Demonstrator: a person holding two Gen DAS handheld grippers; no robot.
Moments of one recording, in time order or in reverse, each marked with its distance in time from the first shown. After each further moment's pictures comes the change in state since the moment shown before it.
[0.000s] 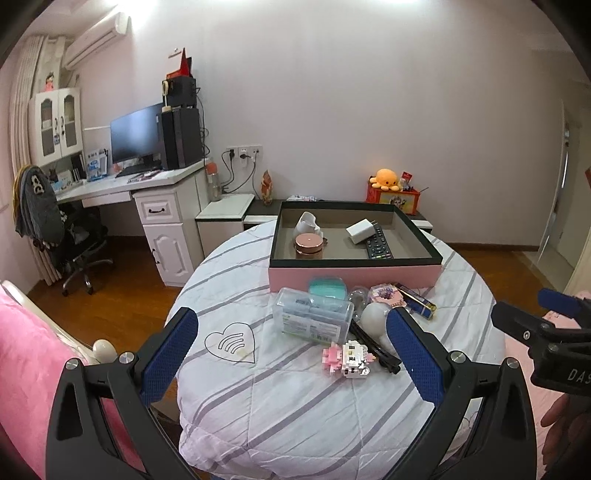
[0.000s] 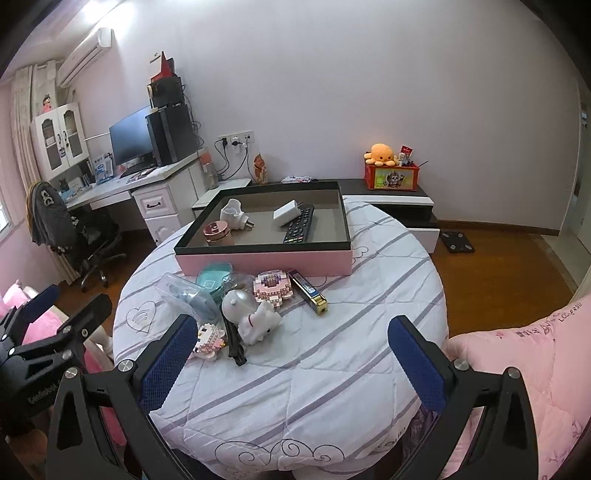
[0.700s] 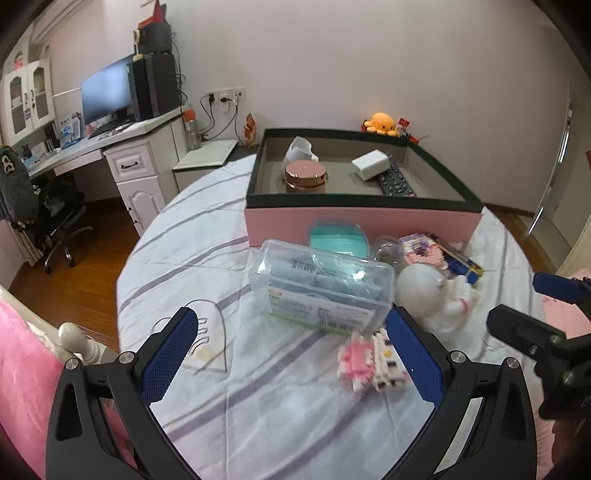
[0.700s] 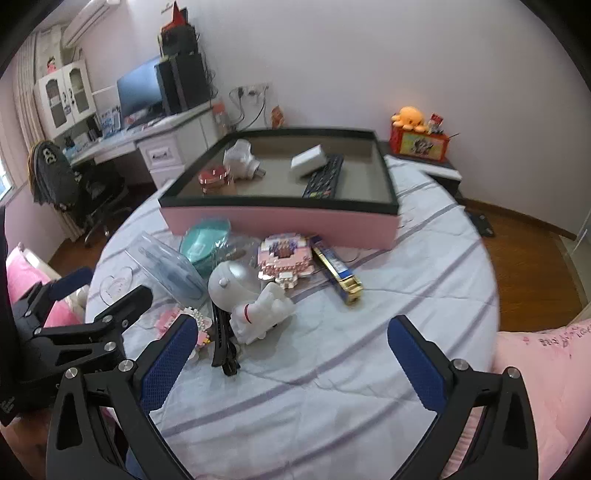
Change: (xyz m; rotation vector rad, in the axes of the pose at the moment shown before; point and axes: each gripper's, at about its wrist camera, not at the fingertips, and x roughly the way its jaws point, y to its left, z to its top) left arm 0.122 -0.001 -0.024 0.033 0.220 -0.052; right arm 0.109 0.013 -0.003 -0.081 0.203 0.064
